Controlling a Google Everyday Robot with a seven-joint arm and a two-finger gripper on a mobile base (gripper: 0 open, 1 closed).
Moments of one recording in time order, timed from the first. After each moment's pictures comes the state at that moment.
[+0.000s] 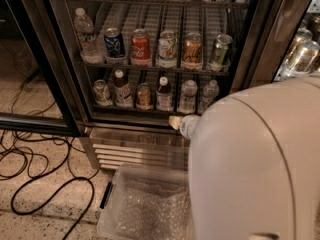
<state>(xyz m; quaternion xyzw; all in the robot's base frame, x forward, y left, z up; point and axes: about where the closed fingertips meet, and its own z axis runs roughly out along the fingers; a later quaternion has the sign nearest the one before) 0.702 -0.101 0.610 0.01 0.88 0.15 0.45</state>
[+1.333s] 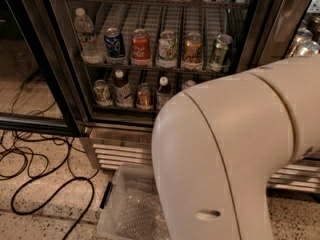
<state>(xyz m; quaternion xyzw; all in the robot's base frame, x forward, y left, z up) 0.738 -0.125 0.628 0.04 0.85 0.10 0.51</state>
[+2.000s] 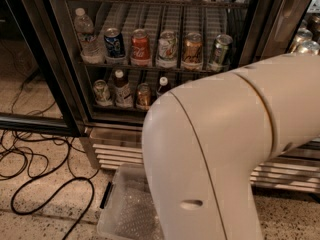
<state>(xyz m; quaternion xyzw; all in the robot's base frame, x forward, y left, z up) 0.759 -0.129 0.633 0.04 0.85 0.09 0.52</state>
